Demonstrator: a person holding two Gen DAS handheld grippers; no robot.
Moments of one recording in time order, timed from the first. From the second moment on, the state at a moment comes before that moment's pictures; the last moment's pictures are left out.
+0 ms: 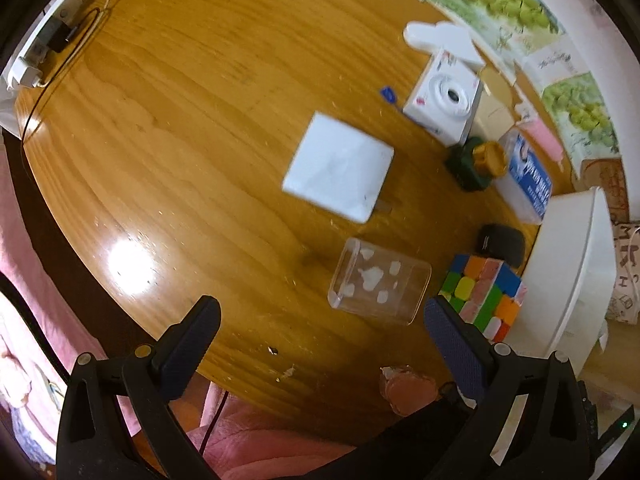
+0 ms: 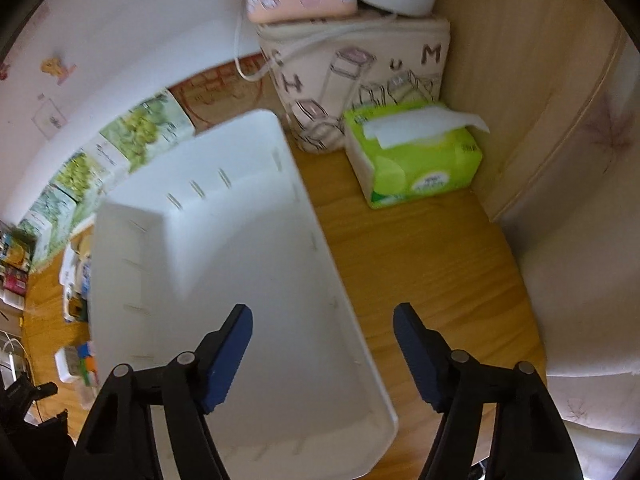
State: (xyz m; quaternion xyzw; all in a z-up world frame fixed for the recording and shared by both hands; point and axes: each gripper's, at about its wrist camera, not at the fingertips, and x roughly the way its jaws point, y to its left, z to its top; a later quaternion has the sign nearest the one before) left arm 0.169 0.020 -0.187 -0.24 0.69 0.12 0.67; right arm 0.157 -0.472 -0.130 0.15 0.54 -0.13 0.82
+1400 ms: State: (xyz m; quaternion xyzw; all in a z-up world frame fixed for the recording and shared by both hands) left arm 0.200 -0.019 -0.245 -0.23 0.73 0.08 0.63; right arm 0.166 -0.436 -0.180 0.09 0.57 -0.01 0.81
